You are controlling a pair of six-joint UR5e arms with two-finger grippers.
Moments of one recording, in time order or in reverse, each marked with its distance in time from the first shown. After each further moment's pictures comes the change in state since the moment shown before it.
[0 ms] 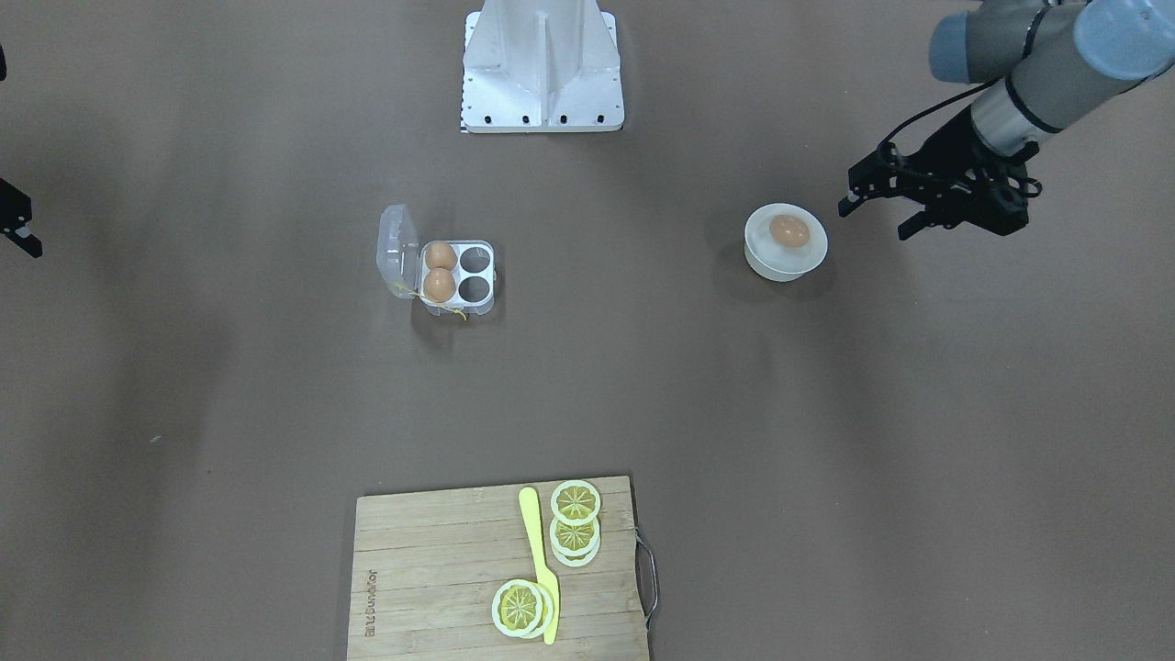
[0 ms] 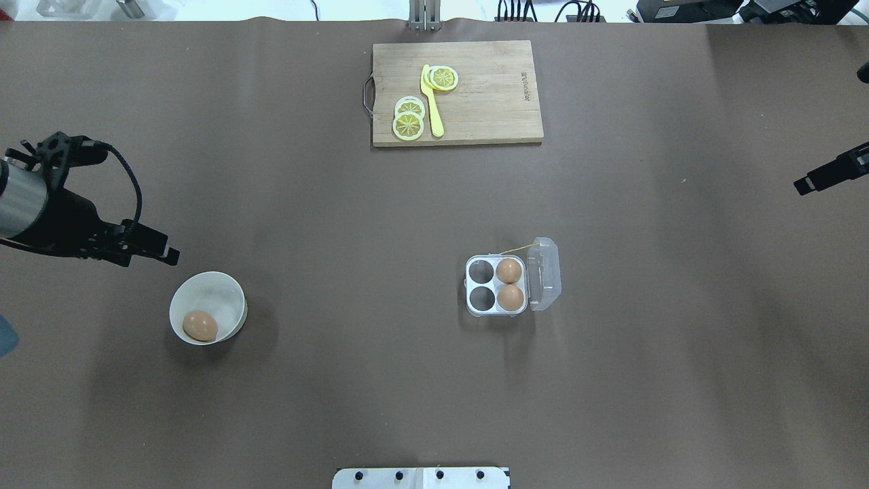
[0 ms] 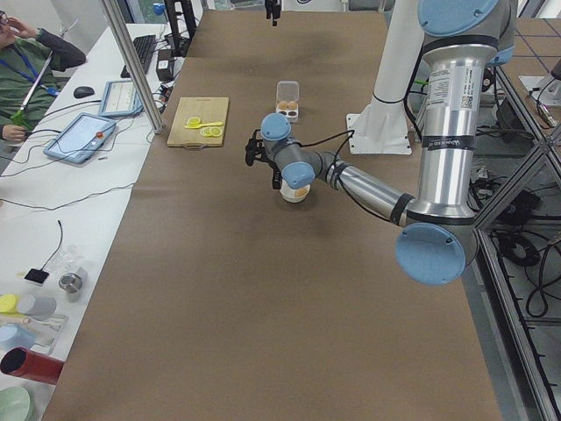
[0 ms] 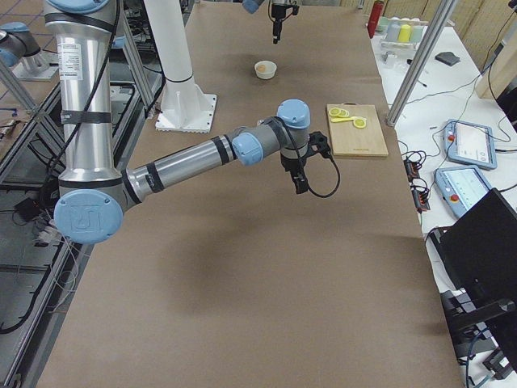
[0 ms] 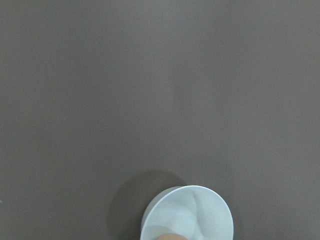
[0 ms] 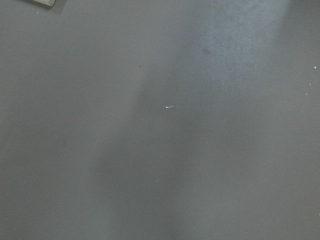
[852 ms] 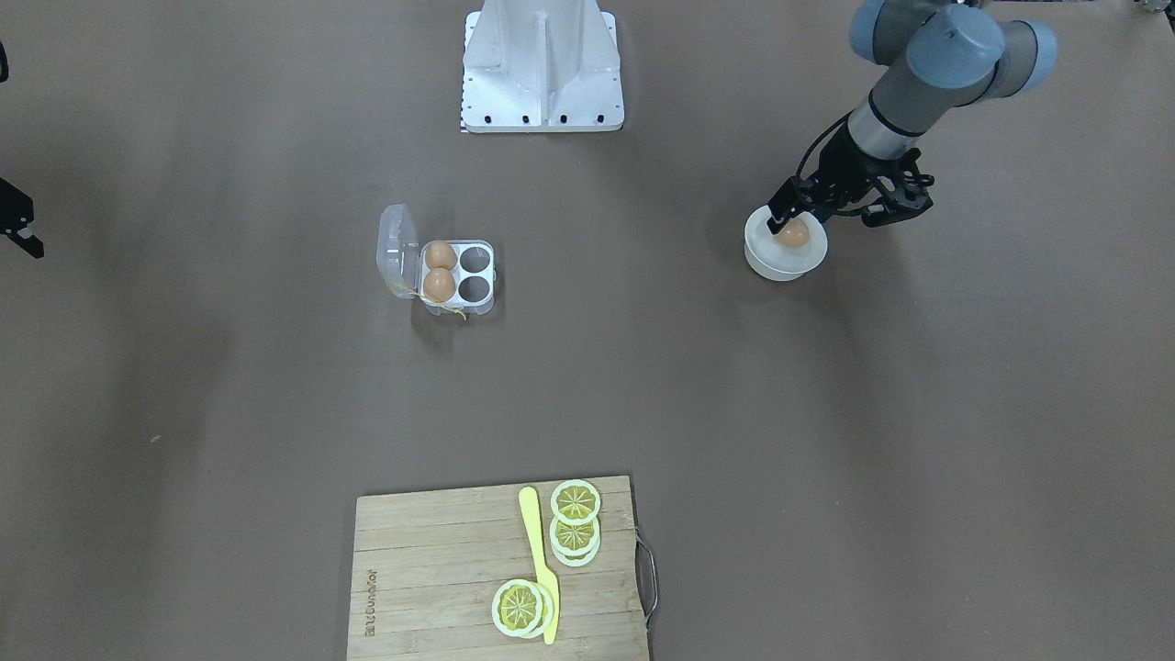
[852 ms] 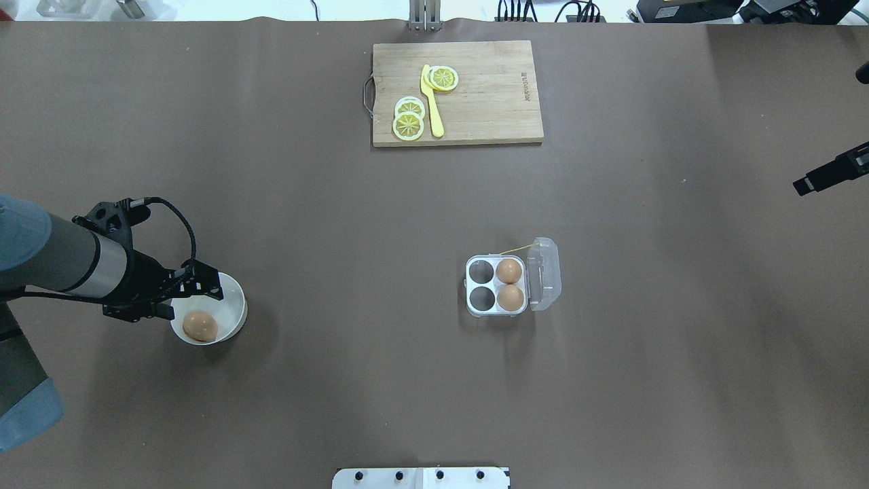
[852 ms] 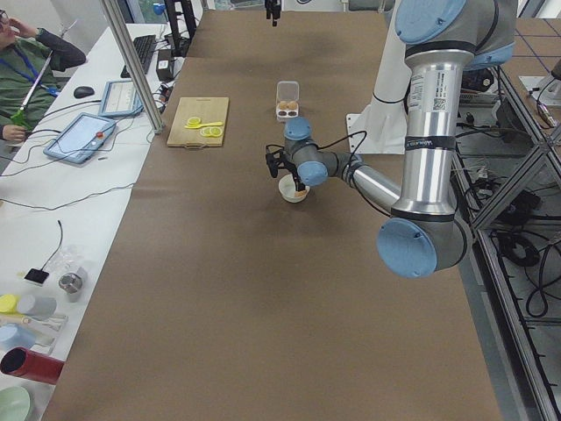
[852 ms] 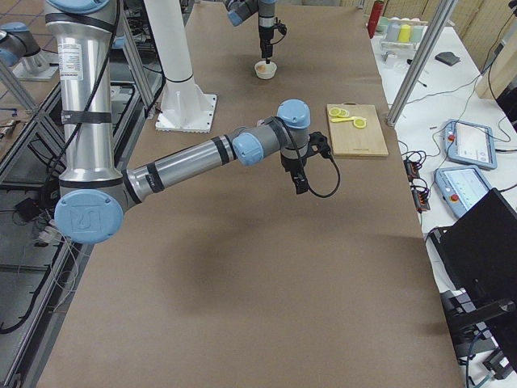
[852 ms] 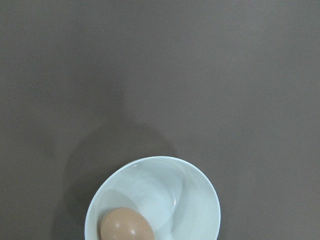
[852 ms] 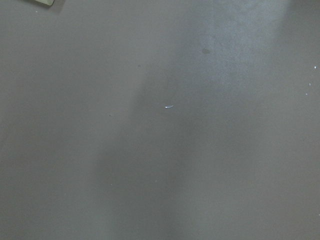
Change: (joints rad) left arm 0.214 -0.002 0.015 0.004 0.235 -0.449; right arm -0.004 0.001 -0.001 0.000 -0.004 0.000
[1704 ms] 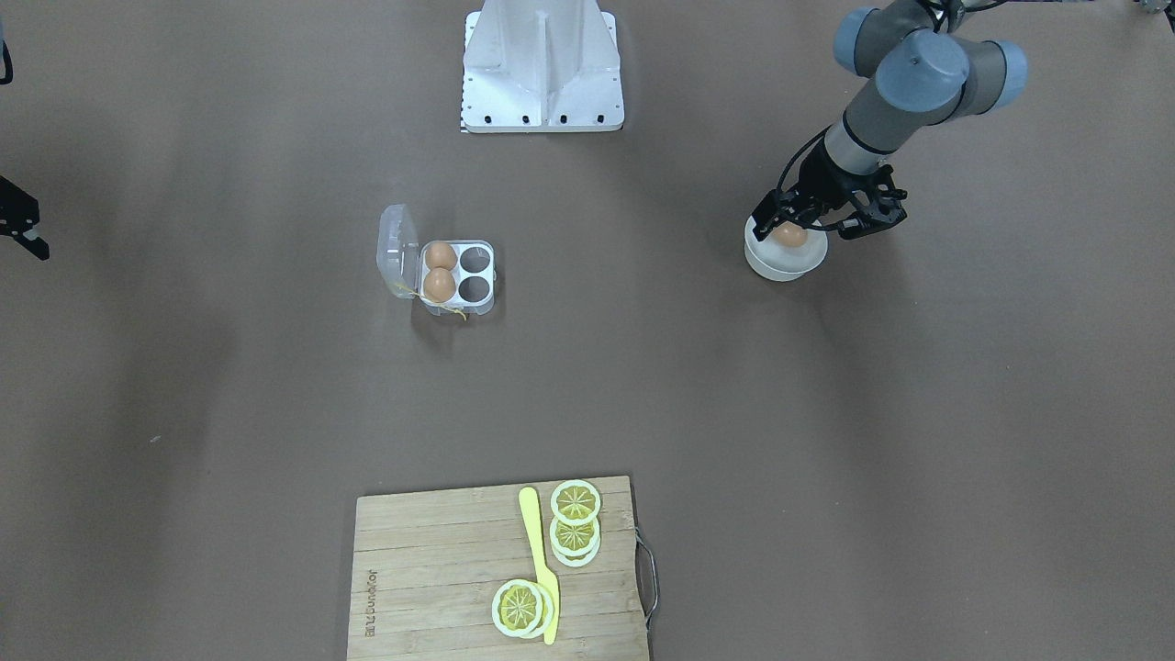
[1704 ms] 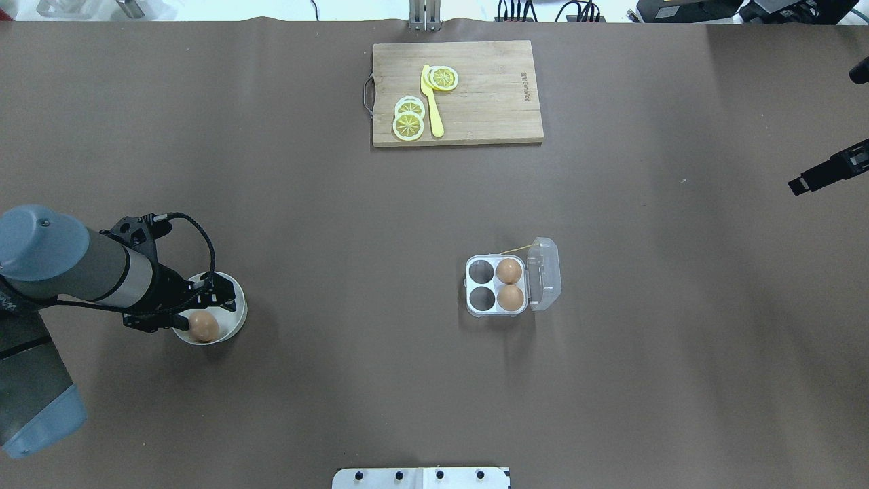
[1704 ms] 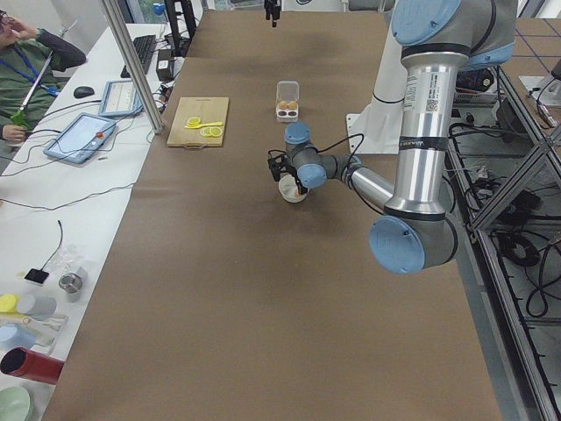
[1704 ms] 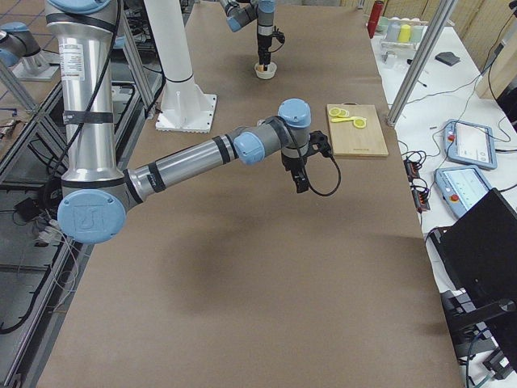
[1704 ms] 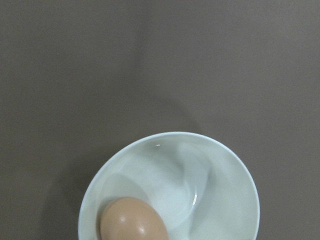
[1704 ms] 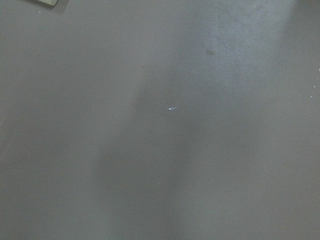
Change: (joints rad) left arm 0.035 -0.036 0.058 0.002 0.006 -0.024; right arm -0.007 0.008 -0.003 0.000 -0.001 0.002
